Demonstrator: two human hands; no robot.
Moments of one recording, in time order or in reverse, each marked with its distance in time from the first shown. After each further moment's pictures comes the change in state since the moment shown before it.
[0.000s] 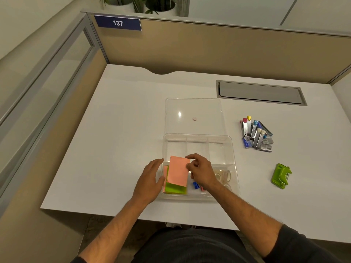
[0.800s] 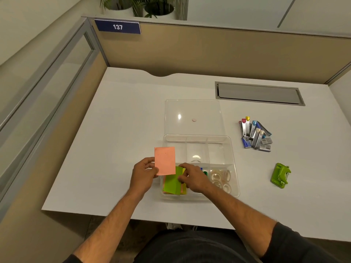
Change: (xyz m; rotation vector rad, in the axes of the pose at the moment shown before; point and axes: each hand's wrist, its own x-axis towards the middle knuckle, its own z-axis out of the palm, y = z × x) left_hand 0.015 0.011 -0.023 -0.638 0.148 -0.356; right_hand -0.009 -0.001 0.014 -0.324 -0.292 -0.042
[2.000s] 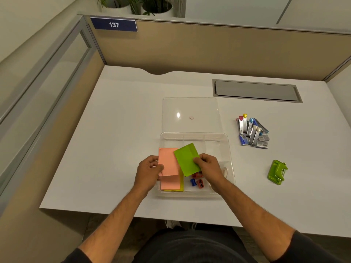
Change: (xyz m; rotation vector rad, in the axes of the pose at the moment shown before) left_hand -0.012 0.009 0.020 -0.035 -0.098 -0.002; right_hand -0.016 0.021 -0.036 0.701 0.275 0.162
